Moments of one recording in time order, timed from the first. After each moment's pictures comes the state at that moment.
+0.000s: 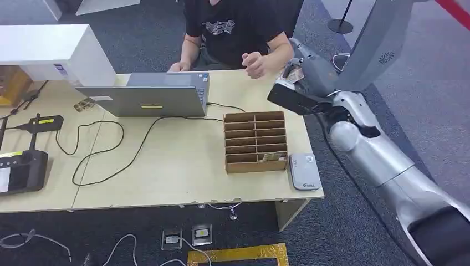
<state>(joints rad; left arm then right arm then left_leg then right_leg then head) -0.20 0.34 -1.15 -0.14 1.22 -0.10 -0.19 -1.00 -0.31 0.72 -0.83 0.65 -0.09 -0.09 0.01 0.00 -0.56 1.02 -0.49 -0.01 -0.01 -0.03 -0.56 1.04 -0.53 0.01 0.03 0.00</state>
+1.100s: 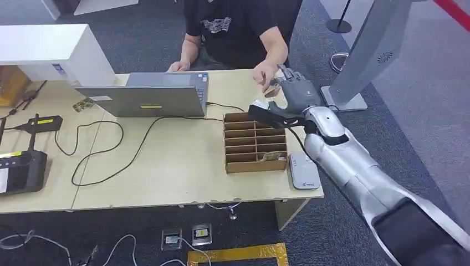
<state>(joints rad) -0.26 0.34 -1.22 -0.14 1.17 -0.10 -0.14 -1.01 -0.14 0.76 -0.48 0.88 -0.17 -0.07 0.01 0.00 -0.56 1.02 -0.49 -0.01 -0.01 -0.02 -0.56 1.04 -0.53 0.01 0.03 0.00</state>
